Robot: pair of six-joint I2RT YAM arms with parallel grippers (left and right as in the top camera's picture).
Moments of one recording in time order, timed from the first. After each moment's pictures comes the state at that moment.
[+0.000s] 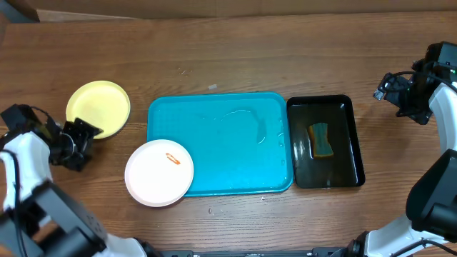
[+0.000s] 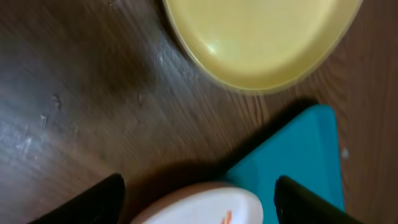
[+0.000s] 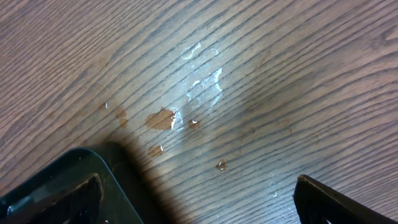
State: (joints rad) left arm 0.67 1.65 1.18 -0.93 0.40 -0.45; right arm -0.34 1.82 1.44 -0.87 -0.07 0.23
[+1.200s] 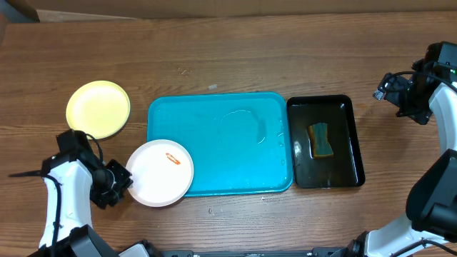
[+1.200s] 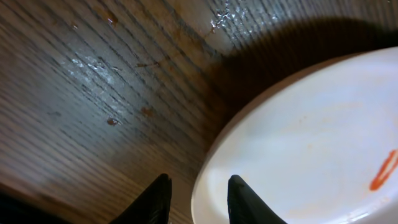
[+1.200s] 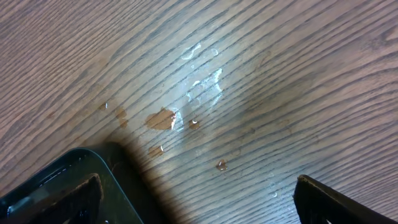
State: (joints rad) left arm 0.49 1.39 0.81 -1.02 0.11 -0.43; right arm -0.34 1.82 1.44 -0.87 -0.07 0.23
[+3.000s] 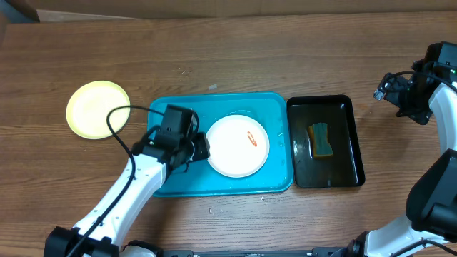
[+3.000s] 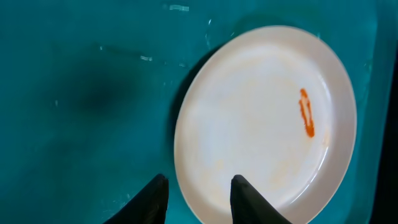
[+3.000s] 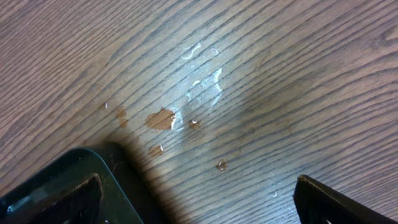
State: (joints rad) left arm -0.31 1.40 0.83 -0.54 0.15 -0.53; right arm -0.34 1.82 1.44 -0.87 -0.07 0.24
